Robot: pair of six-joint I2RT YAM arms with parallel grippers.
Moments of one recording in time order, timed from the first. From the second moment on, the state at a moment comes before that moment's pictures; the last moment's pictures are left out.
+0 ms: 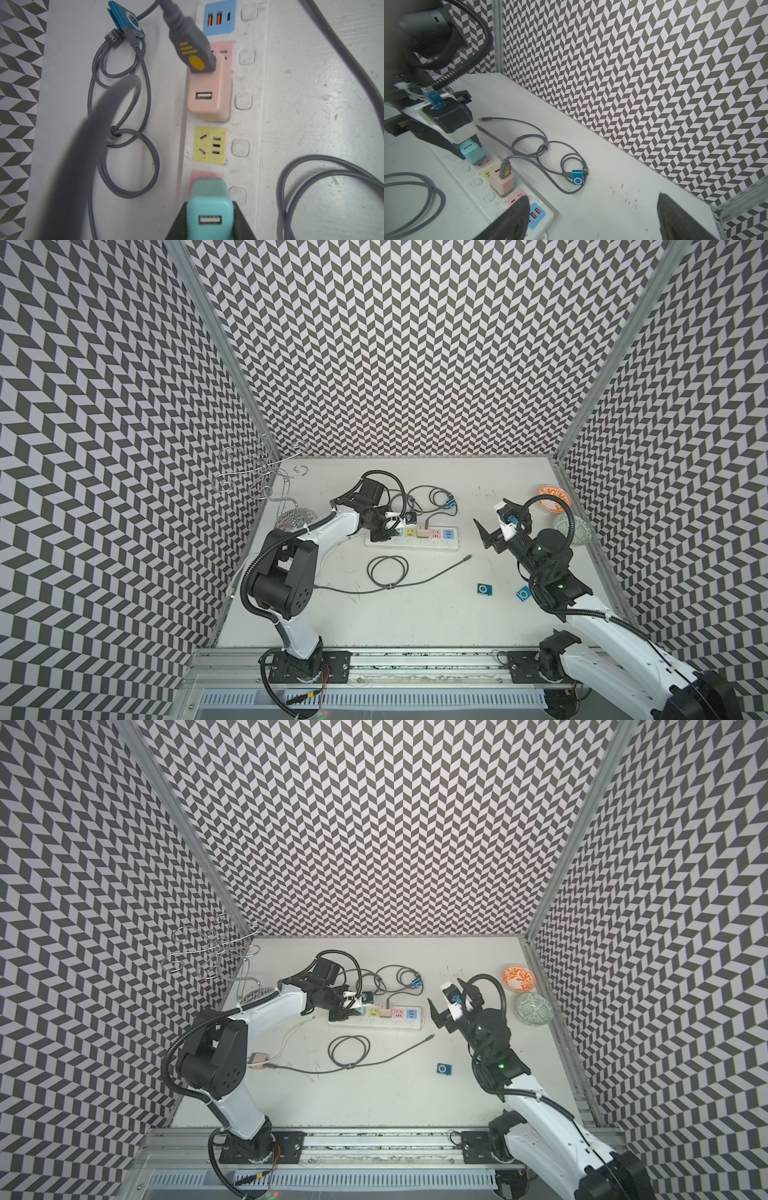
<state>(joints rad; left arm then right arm) -0.42 1.76 1.20 -0.49 0.37 1.14 0.39 0.88 0.44 0.36 -0.06 -0.33</state>
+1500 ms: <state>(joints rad) -0.40 1.85 1.27 -0.57 0.44 1.13 0.38 0.89 0.42 0.37 -0.06 -0.32</state>
